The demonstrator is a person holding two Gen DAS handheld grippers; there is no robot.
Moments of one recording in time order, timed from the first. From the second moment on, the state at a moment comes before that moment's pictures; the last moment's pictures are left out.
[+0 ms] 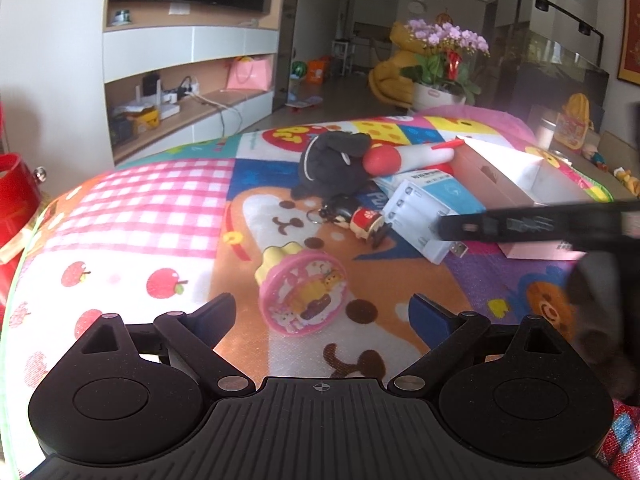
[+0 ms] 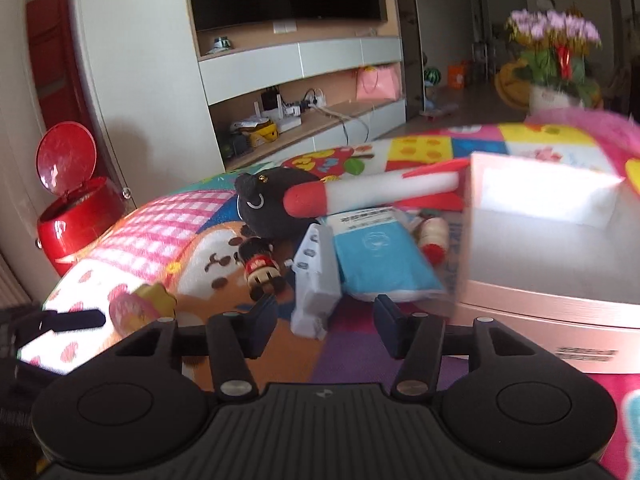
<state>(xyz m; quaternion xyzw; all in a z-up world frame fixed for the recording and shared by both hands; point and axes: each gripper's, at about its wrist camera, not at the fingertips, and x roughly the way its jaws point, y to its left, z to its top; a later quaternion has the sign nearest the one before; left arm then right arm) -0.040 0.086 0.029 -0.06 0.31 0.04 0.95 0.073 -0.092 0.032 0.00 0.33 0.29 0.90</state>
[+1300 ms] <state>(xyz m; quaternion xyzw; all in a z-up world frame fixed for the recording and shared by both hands) -0.009 0.030 0.043 0.02 0.35 0.03 0.94 -0.005 -0.232 0.010 0.05 0.28 0.16 0.95</state>
